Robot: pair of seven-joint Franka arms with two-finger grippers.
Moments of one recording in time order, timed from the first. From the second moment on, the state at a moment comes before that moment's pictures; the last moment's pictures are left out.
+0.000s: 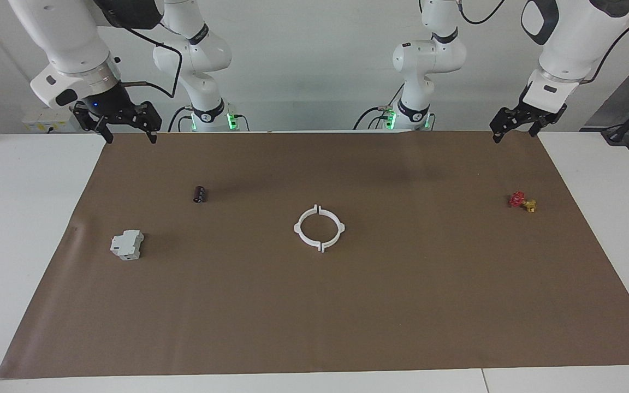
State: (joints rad) left arm -0.01 -0.18 0.04 -1.85 0.09 1.61 -0.05; right arm 0.12 -0.04 -0.12 -1.61 -0.05 1.49 0.00
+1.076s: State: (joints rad) left arm -0.02 0.01 0.01 -1.57 0.03 1.56 0.00; right arm 0.12 -0.04 -0.12 -1.61 -0.05 1.49 0.00
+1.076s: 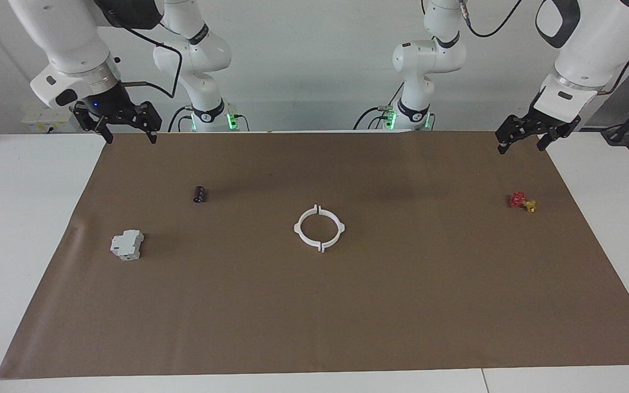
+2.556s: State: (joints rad) left arm -0.02 0.01 -0.01 -1.59 -0.03 1.56 0.02; right arm 0.12 -0.04 -0.12 -1.61 -0.05 1.49 0.00
